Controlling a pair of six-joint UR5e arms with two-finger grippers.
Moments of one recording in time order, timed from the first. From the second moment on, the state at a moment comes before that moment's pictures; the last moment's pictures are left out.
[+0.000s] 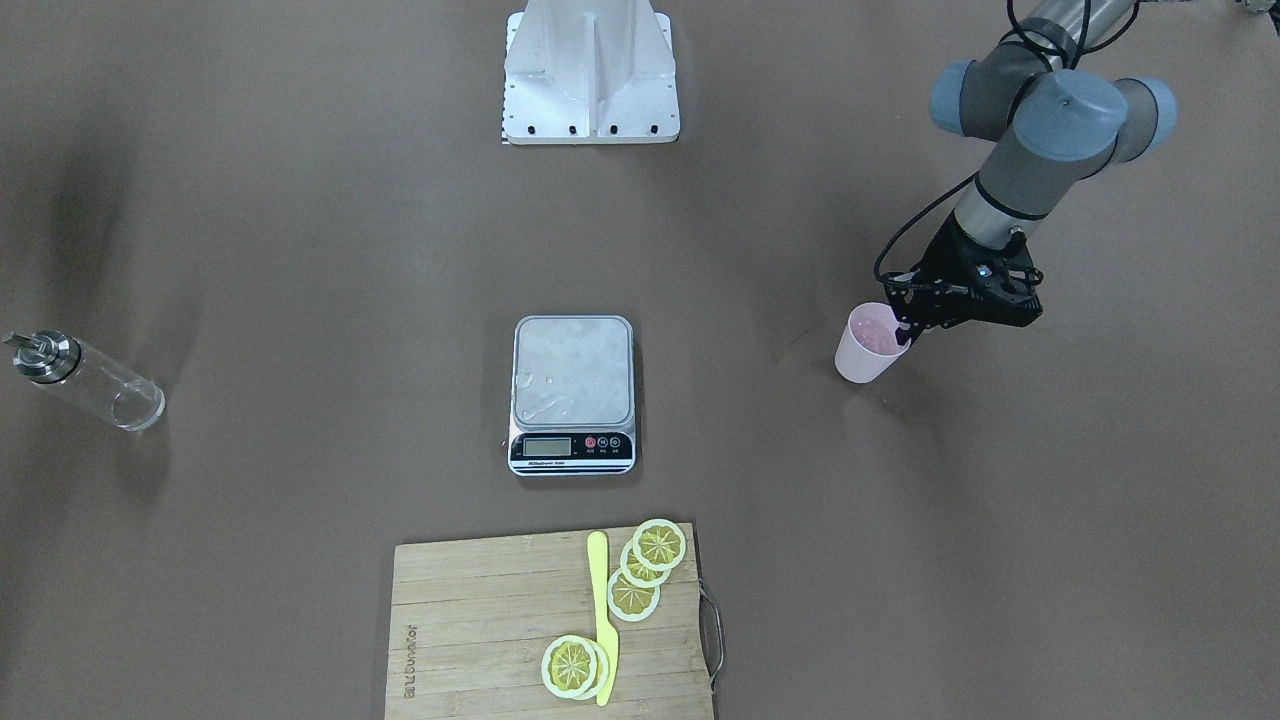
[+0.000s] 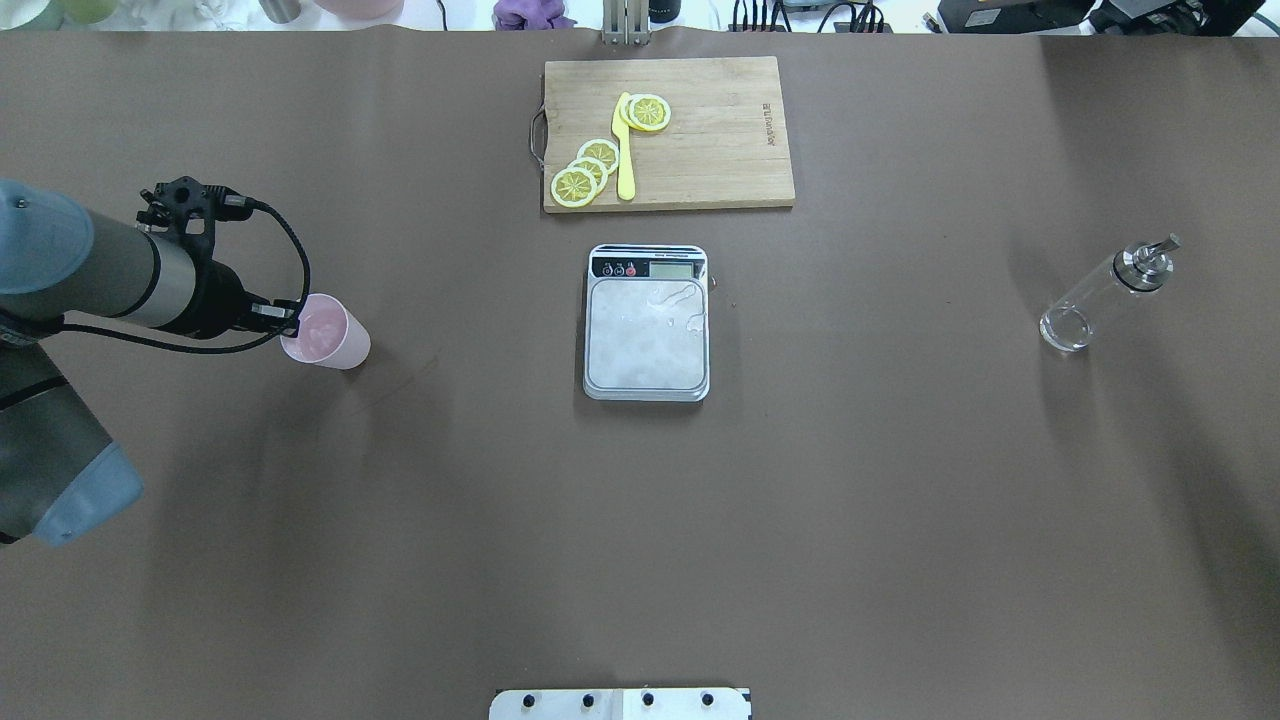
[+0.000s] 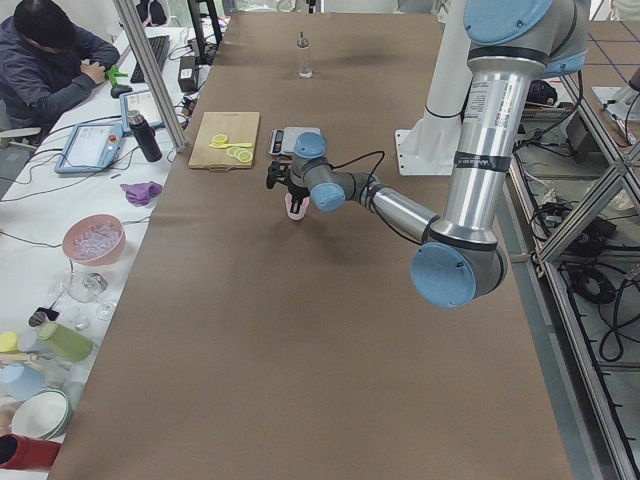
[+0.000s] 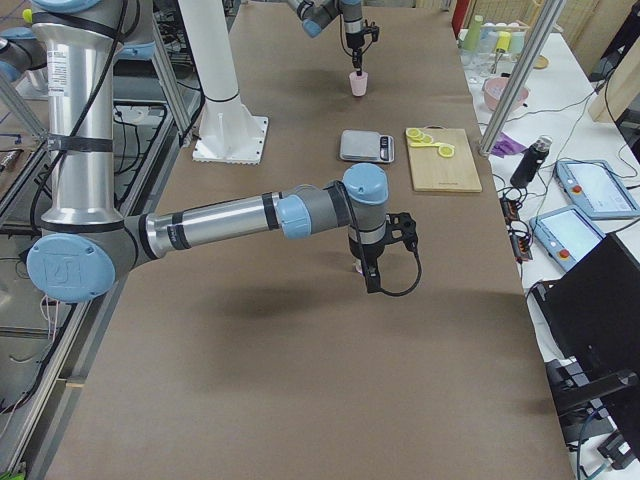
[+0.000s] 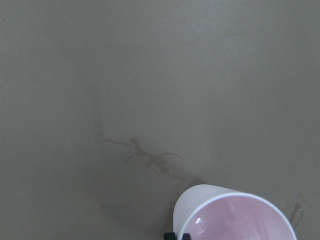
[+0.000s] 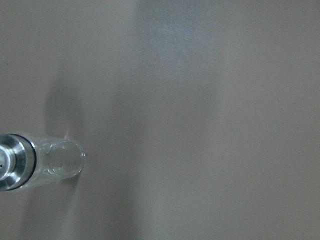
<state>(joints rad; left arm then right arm) -0.79 -1.74 -1.79 -2.08 -1.99 -0.96 1.43 -1.62 1.86 -1.51 2.27 0.13</state>
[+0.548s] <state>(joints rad) -0.79 -1.90 -1.85 -1.79 -1.98 -0.97 1.43 -1.62 1.86 -1.51 2.27 0.13</state>
